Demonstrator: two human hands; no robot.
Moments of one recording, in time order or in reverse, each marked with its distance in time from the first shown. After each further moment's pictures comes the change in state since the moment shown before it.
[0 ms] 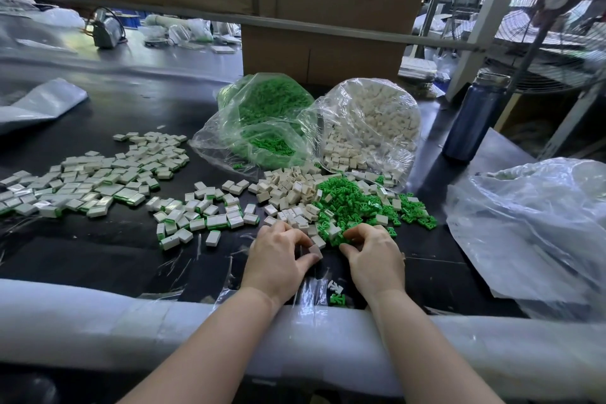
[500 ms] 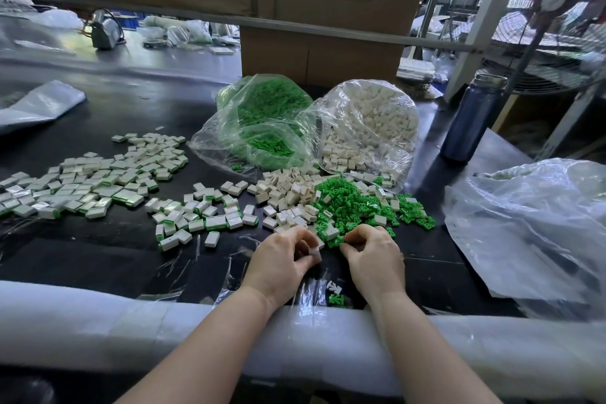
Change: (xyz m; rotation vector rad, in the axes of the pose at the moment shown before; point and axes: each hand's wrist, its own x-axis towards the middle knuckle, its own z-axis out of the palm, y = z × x) left_hand -0.002 0.003 -0.004 -0.180 -0.066 0.051; right_hand -0.001 0.002 -0.001 0.030 0.023 -0.003
